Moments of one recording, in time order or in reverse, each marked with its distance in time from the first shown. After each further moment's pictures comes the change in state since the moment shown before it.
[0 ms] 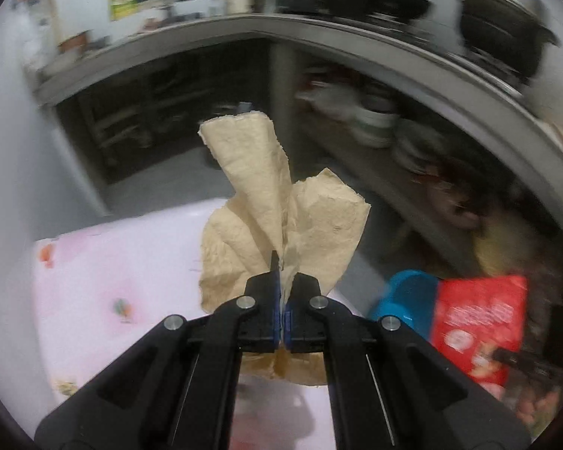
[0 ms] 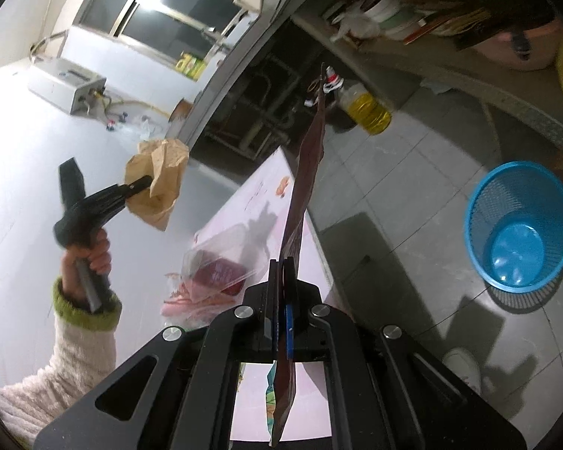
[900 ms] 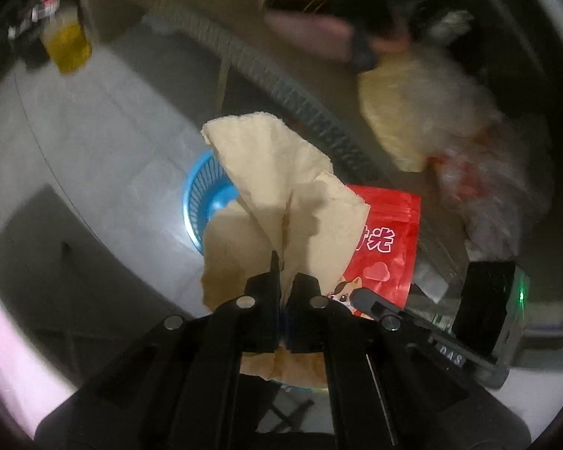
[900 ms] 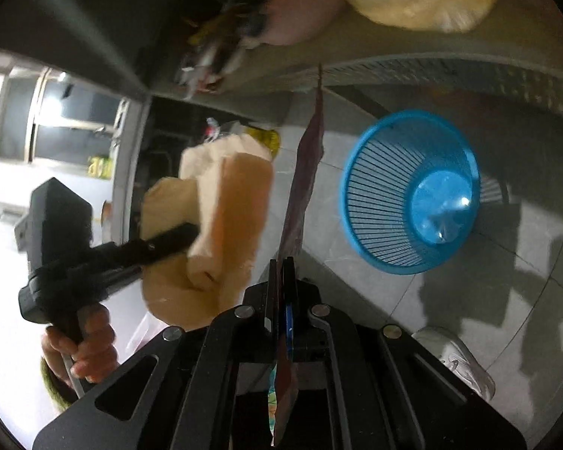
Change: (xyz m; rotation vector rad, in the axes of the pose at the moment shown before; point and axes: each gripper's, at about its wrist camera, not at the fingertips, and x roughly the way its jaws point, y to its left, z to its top) left arm 0.259 -0.281 -0.079 0.098 0.601 -0.377; right arm -0.011 -0.213 -0.012 0.477 -0.132 -0.151
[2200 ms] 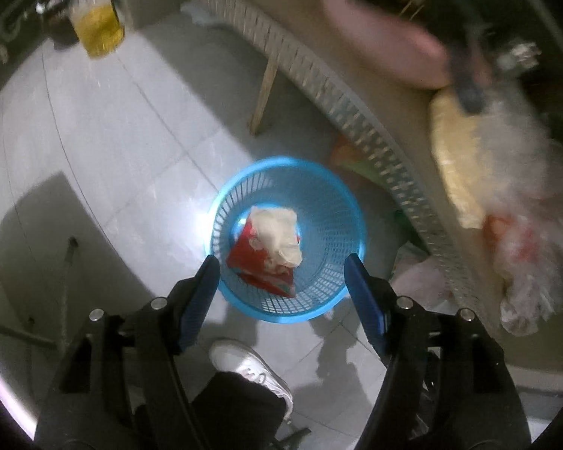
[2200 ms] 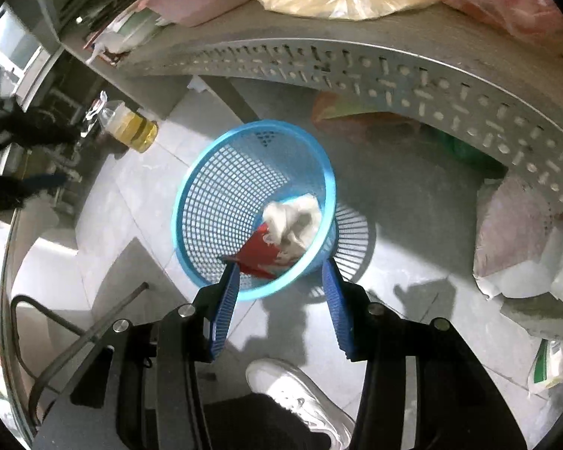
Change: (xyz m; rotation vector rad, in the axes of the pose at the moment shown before) left arm 0.029 0.020 0.039 -0.083 -0.066 0.105; right arm 0.014 -0.041 -0.024 -0.267 -0.086 -0.542
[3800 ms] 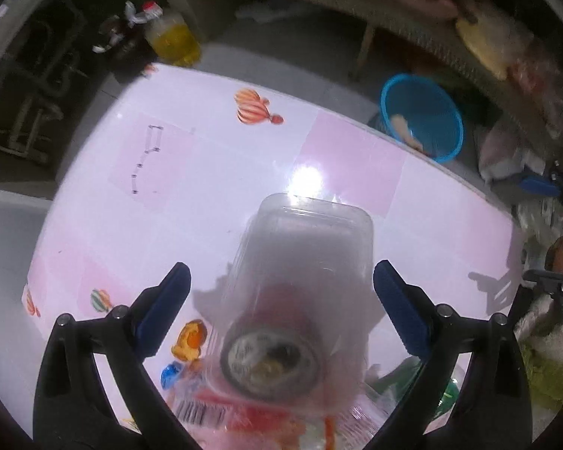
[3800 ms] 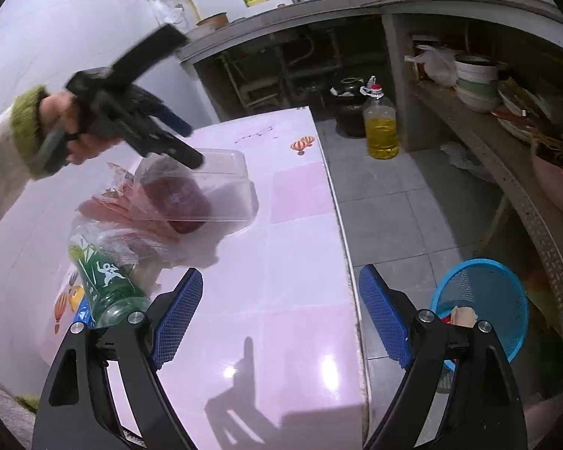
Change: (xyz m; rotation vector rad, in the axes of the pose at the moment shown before) left arm -0.212 0.265 -0.124 0.344 0.135 0.261; right arm -0.142 0.321 -0.097 -0.817 -0.049 0.436
